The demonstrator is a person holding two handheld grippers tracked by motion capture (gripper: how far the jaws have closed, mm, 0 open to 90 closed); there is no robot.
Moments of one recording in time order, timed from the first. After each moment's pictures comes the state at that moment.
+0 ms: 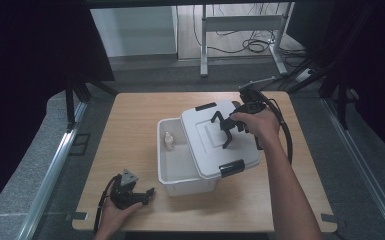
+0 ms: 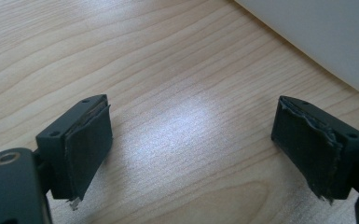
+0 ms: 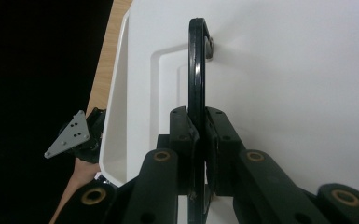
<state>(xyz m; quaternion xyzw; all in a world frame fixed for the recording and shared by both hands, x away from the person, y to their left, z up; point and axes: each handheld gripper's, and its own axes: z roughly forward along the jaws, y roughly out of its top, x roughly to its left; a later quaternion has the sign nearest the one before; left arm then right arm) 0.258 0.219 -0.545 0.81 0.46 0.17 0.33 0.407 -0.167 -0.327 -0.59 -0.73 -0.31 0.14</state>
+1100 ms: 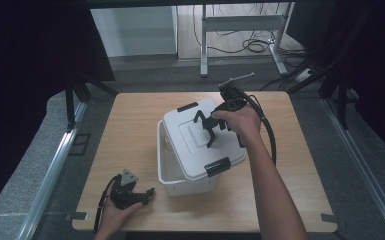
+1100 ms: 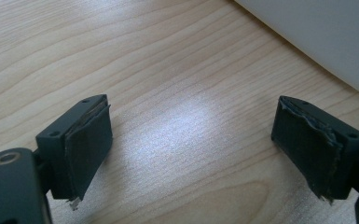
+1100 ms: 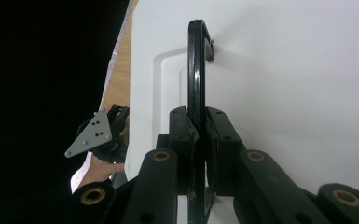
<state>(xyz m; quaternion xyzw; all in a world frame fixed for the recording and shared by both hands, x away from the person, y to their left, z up) 0.259 0.219 -0.545 0.81 0.46 0.17 0.33 0.409 -0.120 -0.318 -0.56 -0.75 -0.31 0.15</state>
